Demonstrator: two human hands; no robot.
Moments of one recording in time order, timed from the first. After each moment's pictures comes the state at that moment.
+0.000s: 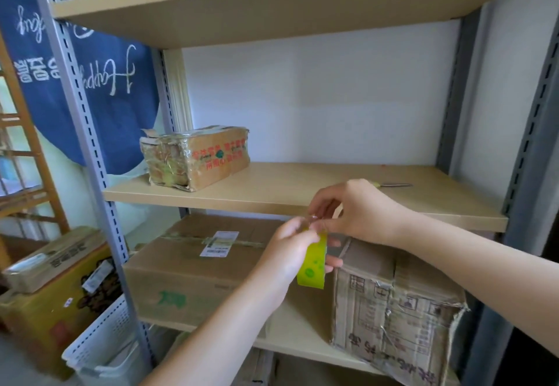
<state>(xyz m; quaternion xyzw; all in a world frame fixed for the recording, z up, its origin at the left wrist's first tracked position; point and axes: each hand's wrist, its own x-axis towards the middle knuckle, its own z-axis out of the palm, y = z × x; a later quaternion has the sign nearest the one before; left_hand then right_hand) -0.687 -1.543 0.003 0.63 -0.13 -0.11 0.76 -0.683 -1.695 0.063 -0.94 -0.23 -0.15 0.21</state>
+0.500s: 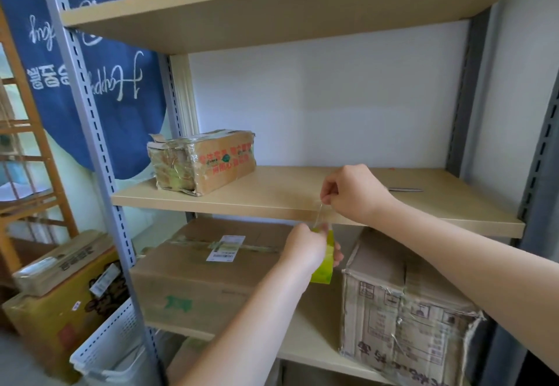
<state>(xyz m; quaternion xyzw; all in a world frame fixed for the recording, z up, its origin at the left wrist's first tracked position) -0.643 -1.567 -0.003 0.68 0.01 -0.10 0.73 -0.624 -1.686 0.064 -0.95 -0.13 -0.25 0.15</state>
